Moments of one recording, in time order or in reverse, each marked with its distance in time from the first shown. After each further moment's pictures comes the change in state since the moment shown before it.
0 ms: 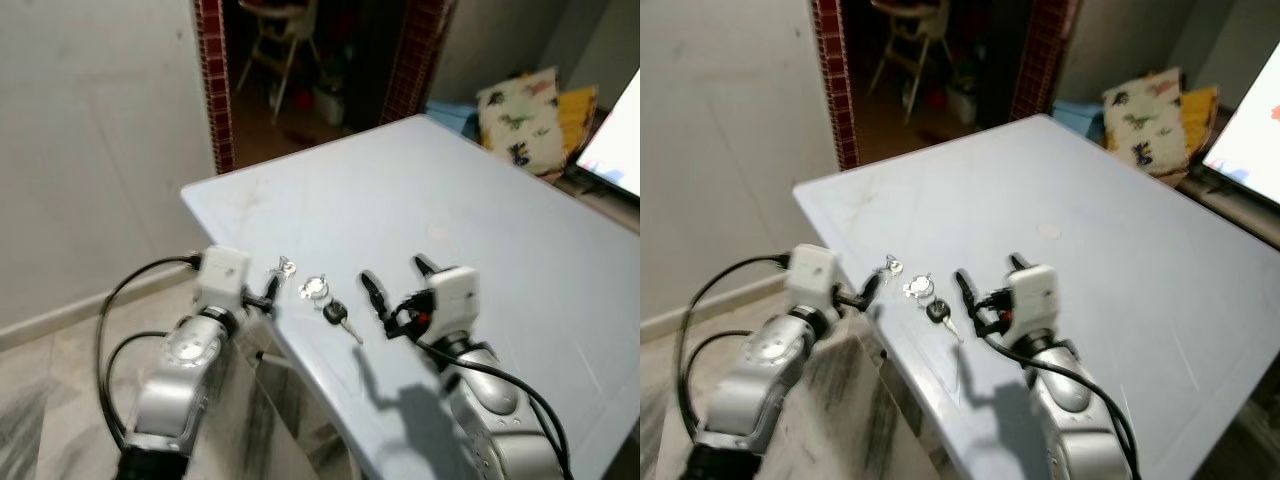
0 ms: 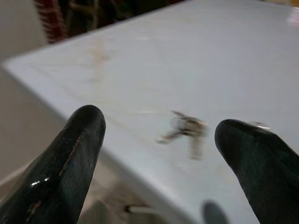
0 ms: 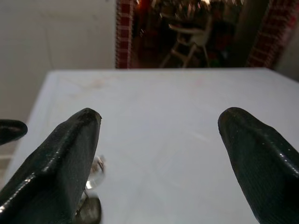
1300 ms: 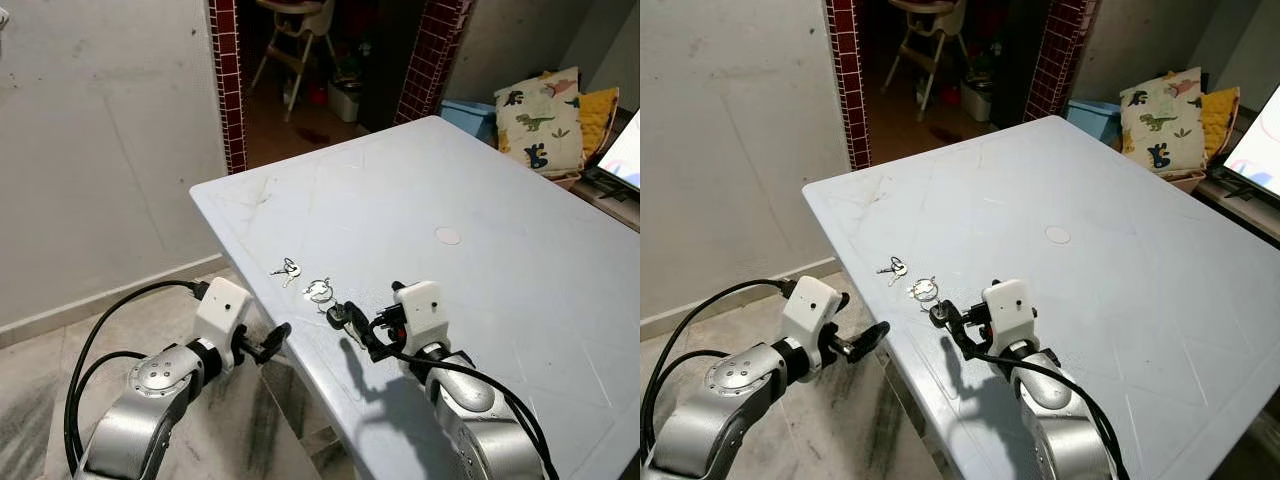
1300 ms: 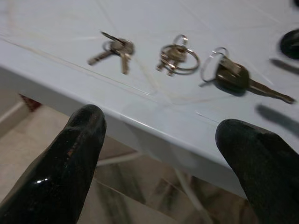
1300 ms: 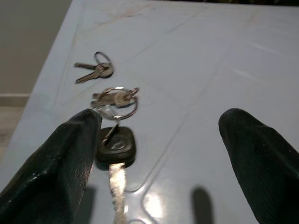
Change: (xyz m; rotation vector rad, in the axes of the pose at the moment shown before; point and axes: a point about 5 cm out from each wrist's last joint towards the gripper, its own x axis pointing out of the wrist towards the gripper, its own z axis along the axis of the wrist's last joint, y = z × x) left arm -0.042 -0.005 -0.019 0.005 0.181 -0.331; right arm 0.002 0.014 -0.037 -0.020 0.269 0.117
